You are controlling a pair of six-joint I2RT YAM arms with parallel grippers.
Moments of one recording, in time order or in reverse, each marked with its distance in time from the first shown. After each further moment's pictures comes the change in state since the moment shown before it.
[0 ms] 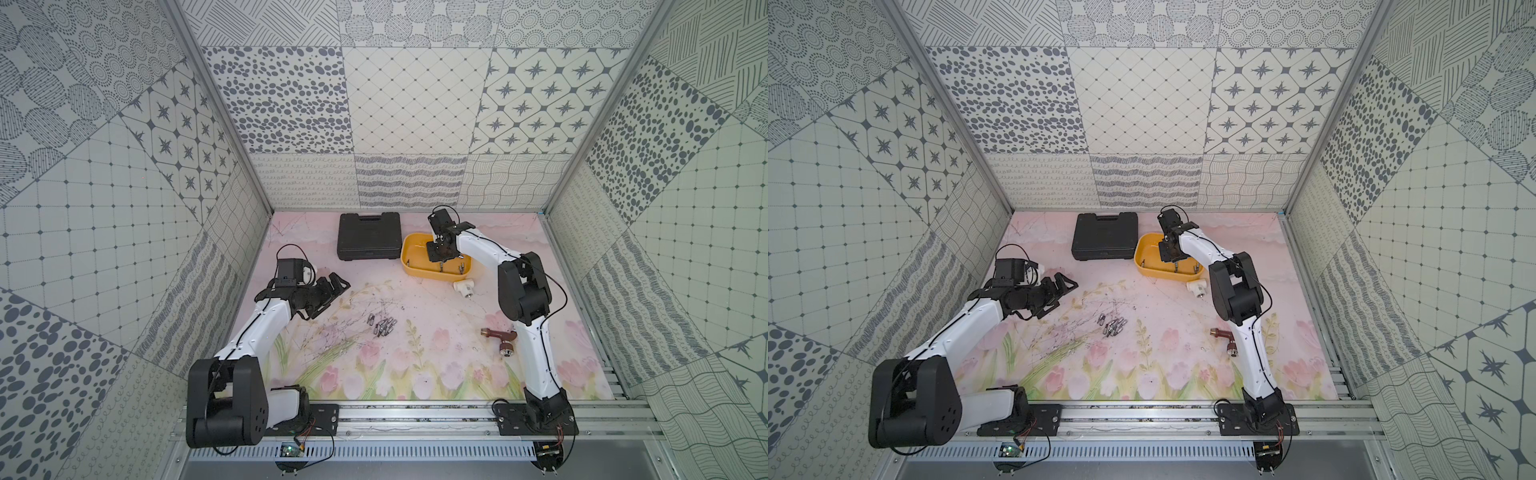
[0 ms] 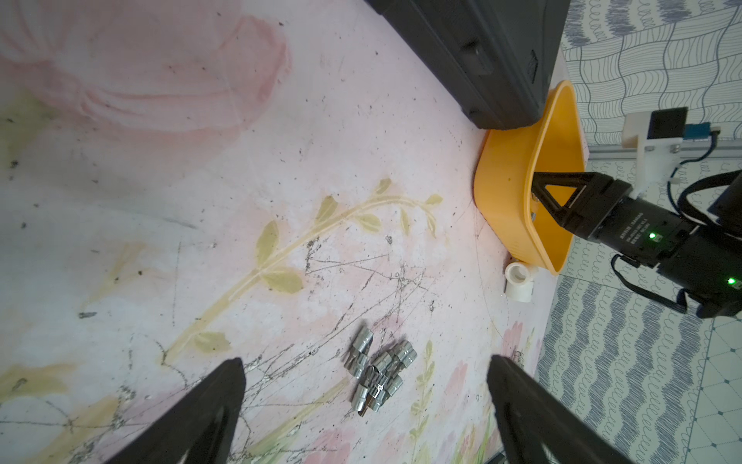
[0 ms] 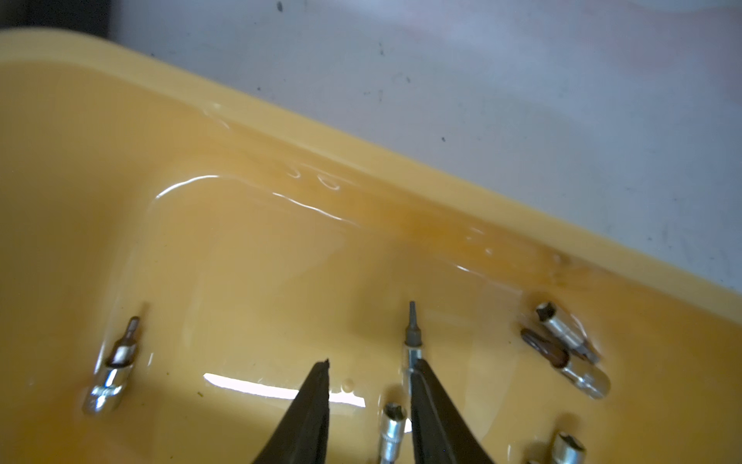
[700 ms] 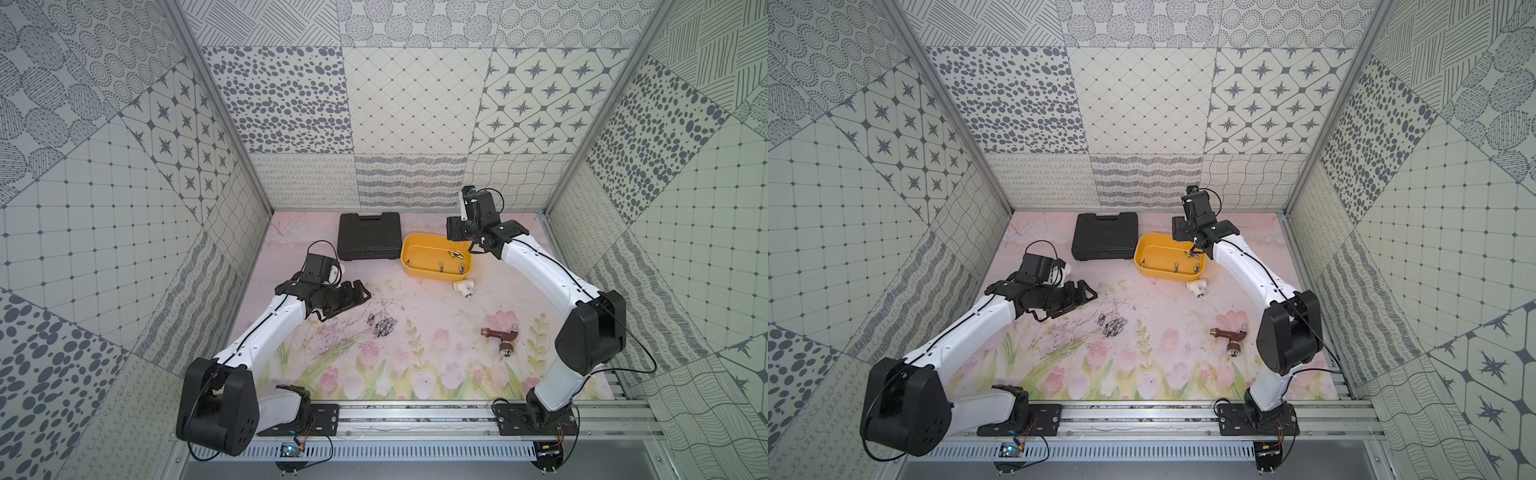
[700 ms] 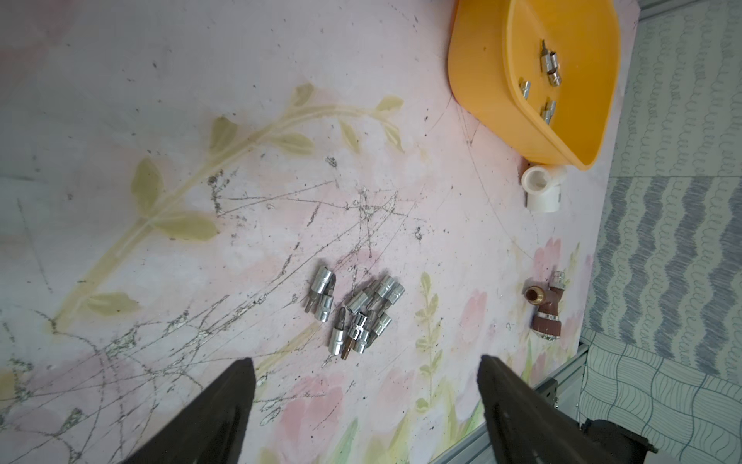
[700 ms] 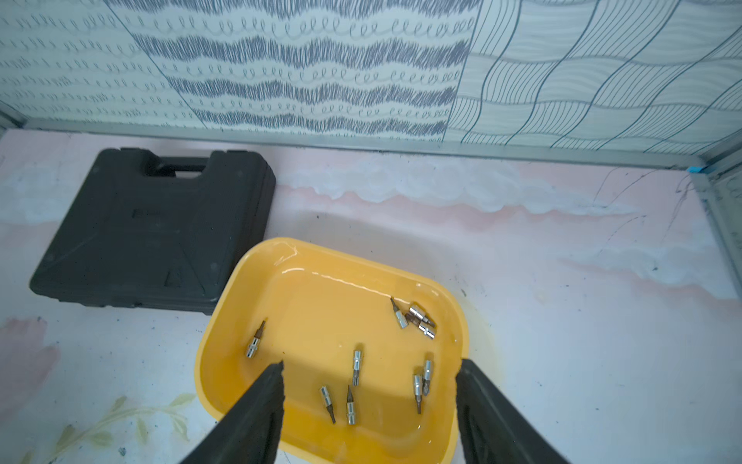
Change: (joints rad) left arm -0.278 -0.013 0.102 -0.169 -0.115 0.075; right arm -0.026 -0.571 -0.304 0.220 0.079 0.008
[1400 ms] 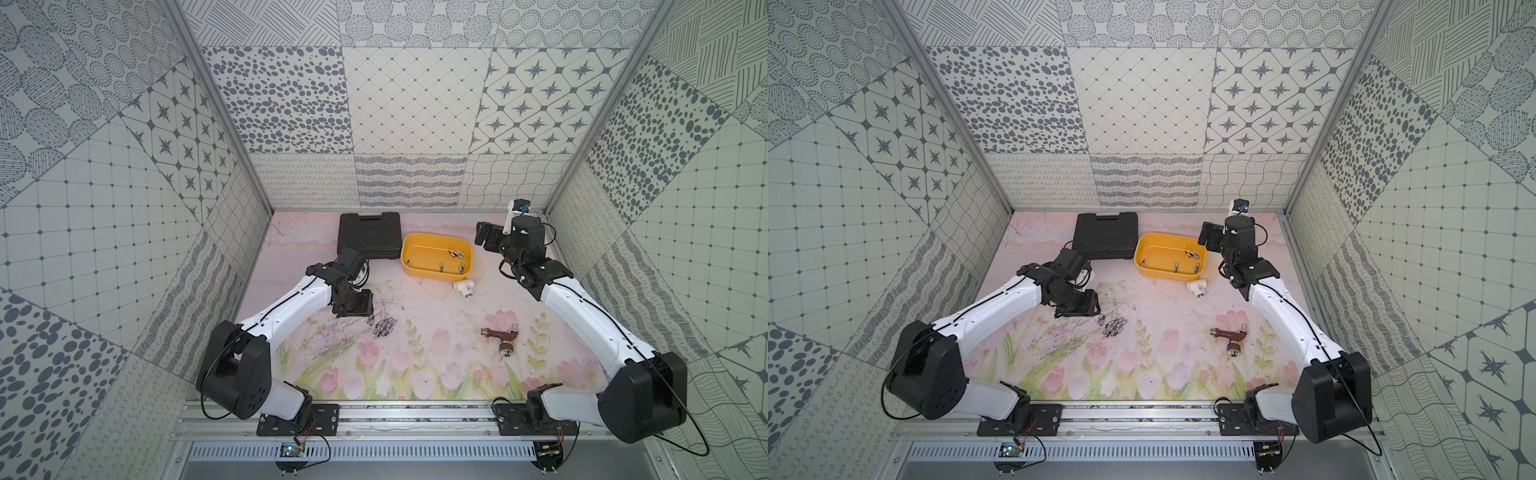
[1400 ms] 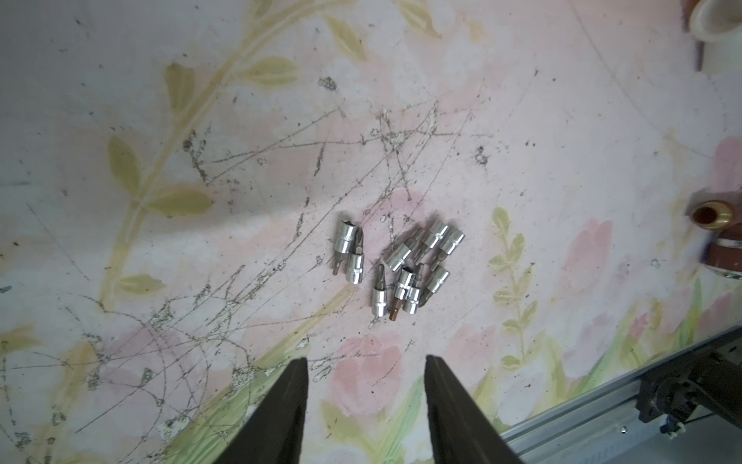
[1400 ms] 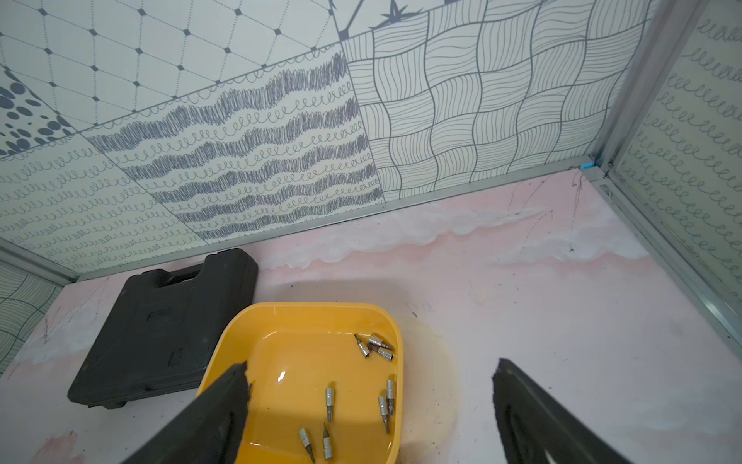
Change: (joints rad) left arm -0.199 0.209 0.194 -0.256 -0.229 0.174; right arm -0.157 -0.383 -0.500 0.361 -0.014 0.135
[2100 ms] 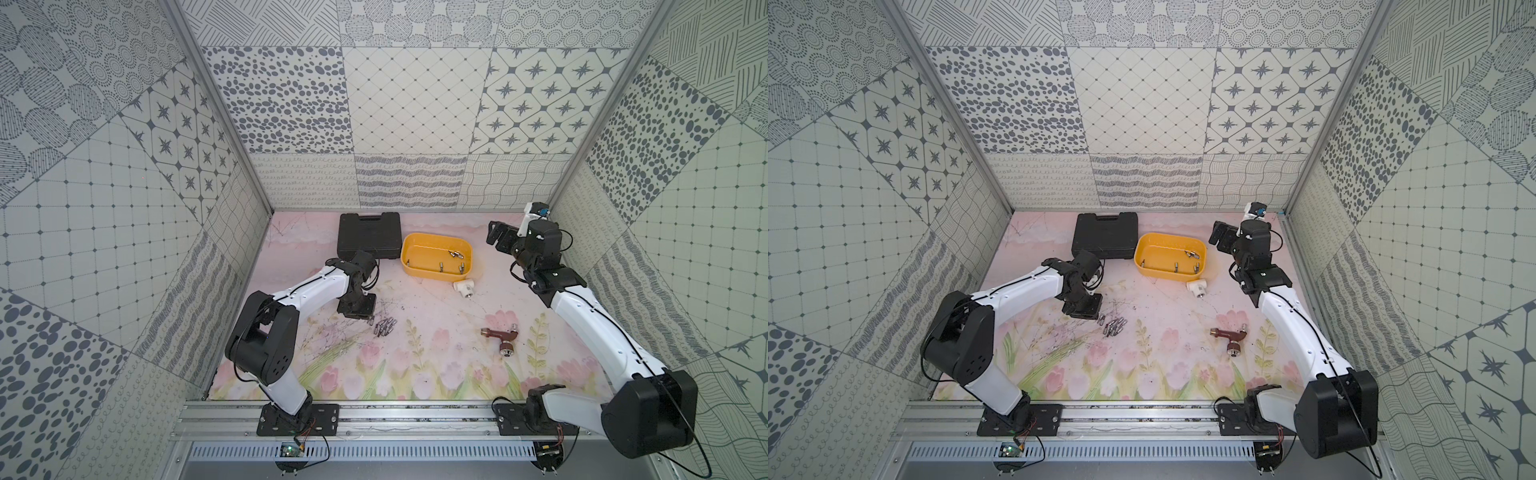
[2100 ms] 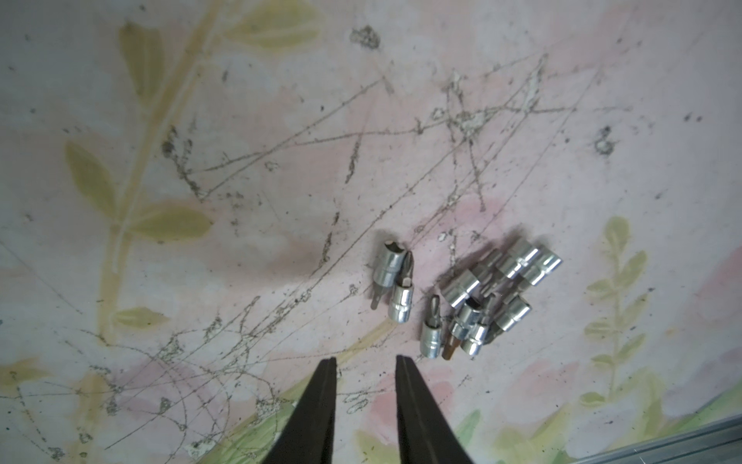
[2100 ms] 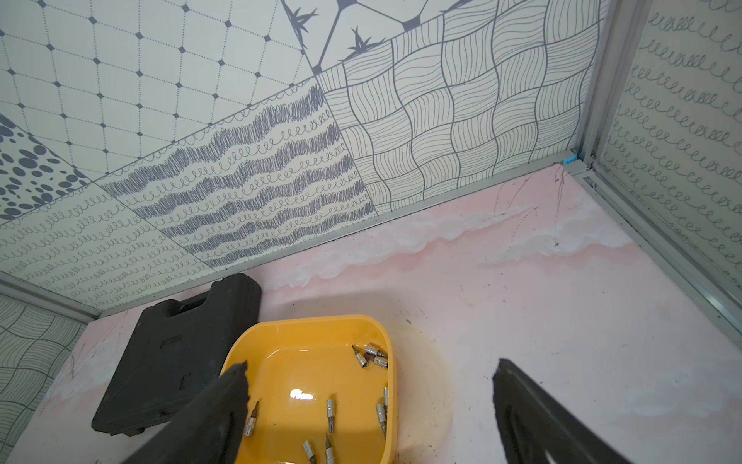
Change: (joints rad) left arm -0.026 0.206 0.068 -0.034 -0.082 0.040; right arm -0.074 -0.066 -0.047 0.033 -0.061 0.053
